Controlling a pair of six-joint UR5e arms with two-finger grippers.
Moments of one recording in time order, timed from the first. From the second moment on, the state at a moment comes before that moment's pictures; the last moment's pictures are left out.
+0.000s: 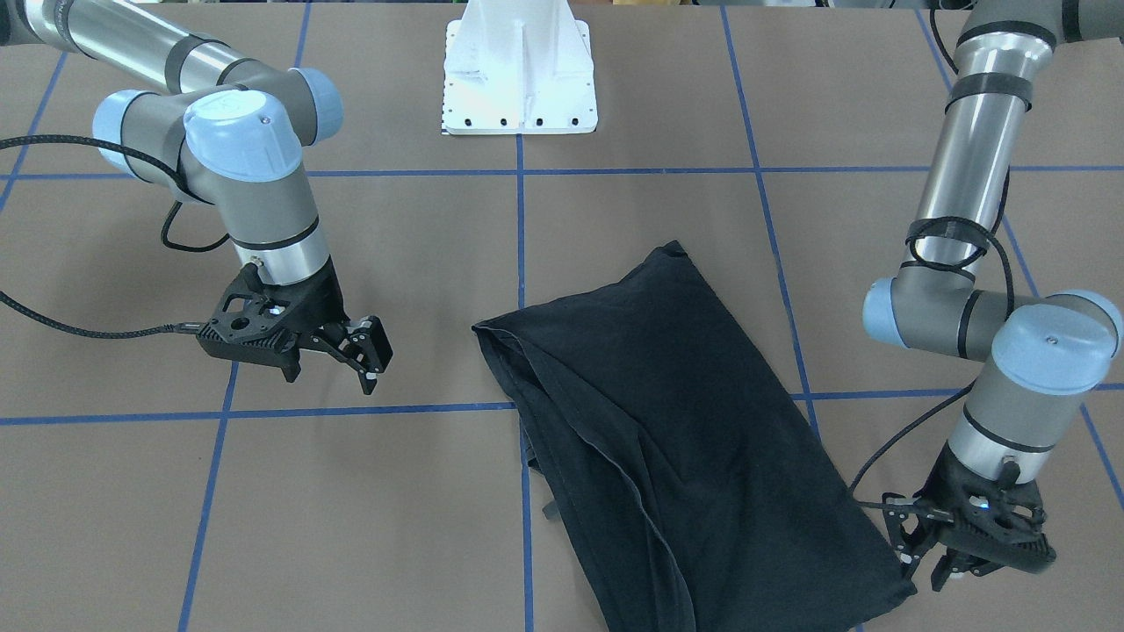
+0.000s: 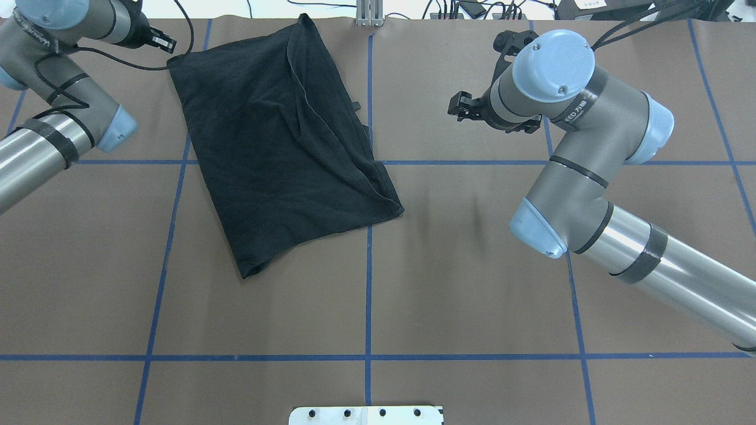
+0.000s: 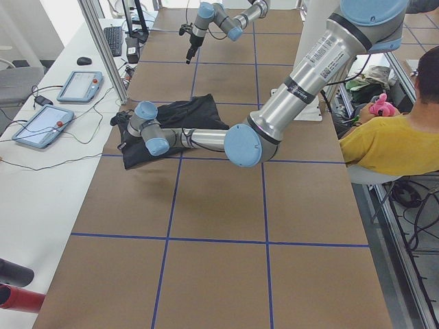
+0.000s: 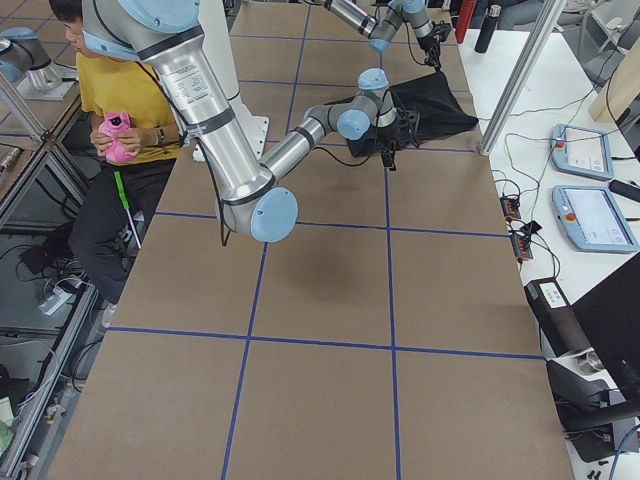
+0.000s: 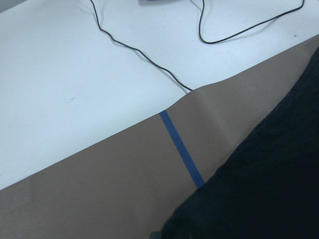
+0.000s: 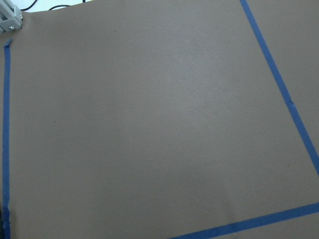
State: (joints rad) left arm -1.06 -2.28 -0.88 -2.55 -1.87 -0.43; right arm 0.75 -0.97 1.63 -1.40 1.74 1.30
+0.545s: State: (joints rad) left arm -1.07 -2.14 -1.06 -2.56 -1.96 -0.43; right arm 0.71 -0.71 1.28 -1.23 1.71 1.47
